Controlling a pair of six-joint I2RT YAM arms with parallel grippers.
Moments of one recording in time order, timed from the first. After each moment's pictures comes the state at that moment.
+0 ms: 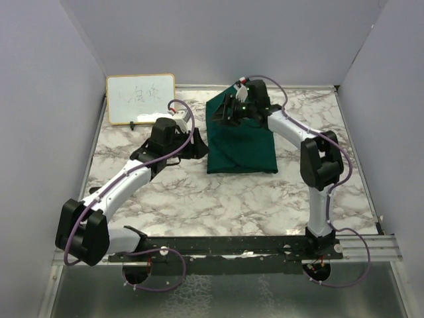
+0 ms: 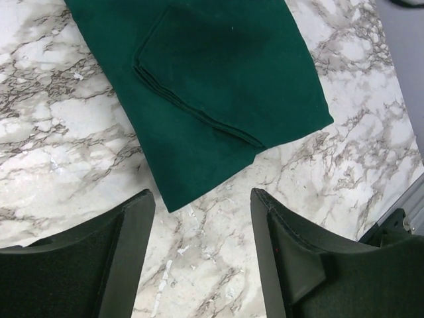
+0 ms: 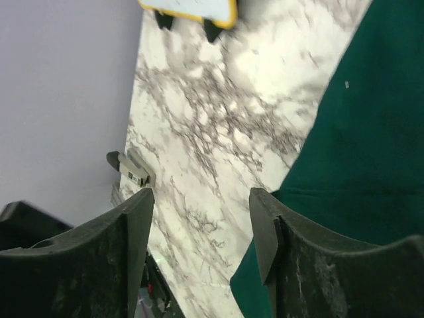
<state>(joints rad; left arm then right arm) -0.44 1.26 0.88 -0.14 0.30 -0.45 0.42 2.08 1.61 -0.11 -0.63 0.73</state>
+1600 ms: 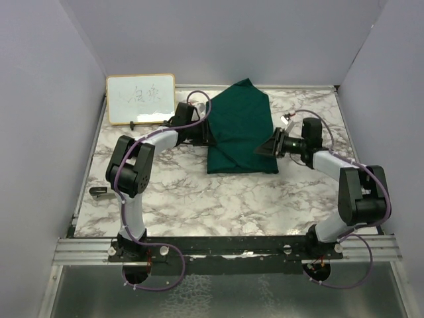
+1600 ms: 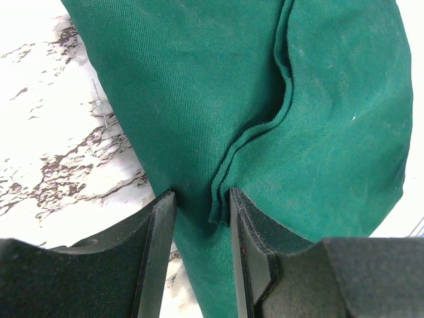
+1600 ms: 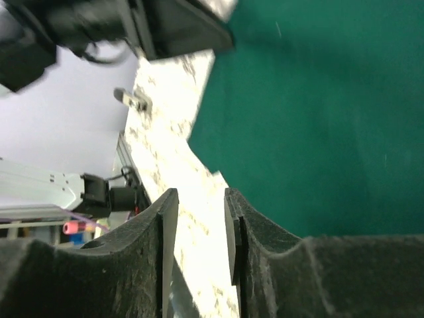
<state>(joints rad) -0.37 1.98 1.30 -0.12 0.45 -0.49 0.07 1.58 0.73 0.23 -1.00 0.56</state>
